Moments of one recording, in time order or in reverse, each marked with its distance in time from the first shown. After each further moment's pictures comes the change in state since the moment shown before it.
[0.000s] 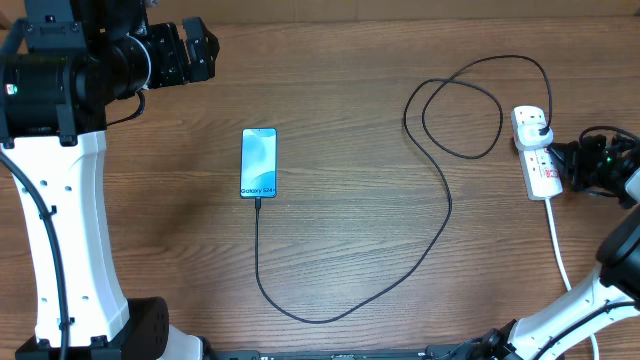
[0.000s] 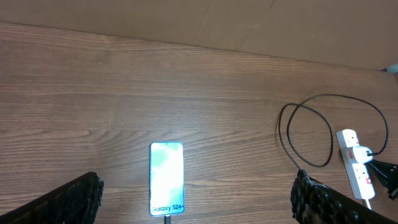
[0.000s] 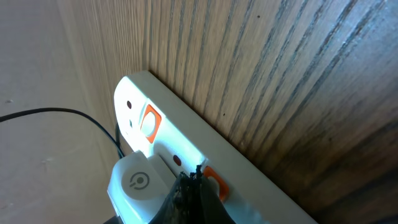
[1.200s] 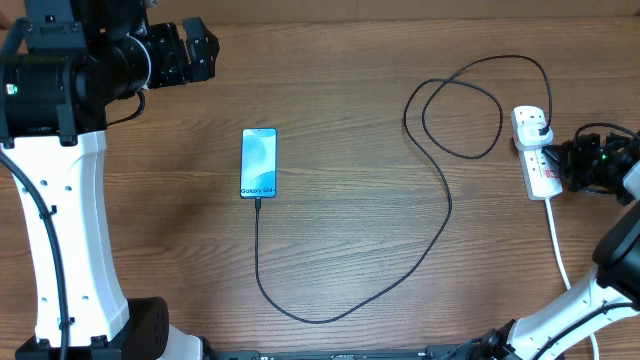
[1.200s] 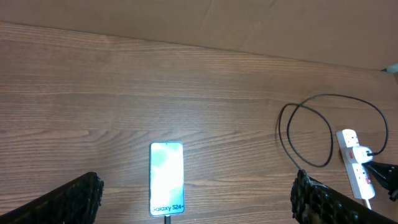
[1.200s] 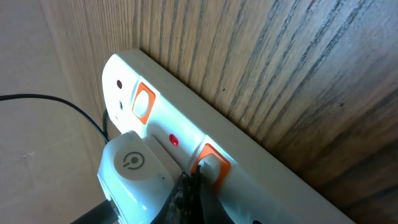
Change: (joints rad) left arm 0.000 0.000 0.000 0.000 0.000 0.000; right arm 0.026 -0.016 0.015 -0.081 0.034 -0.034
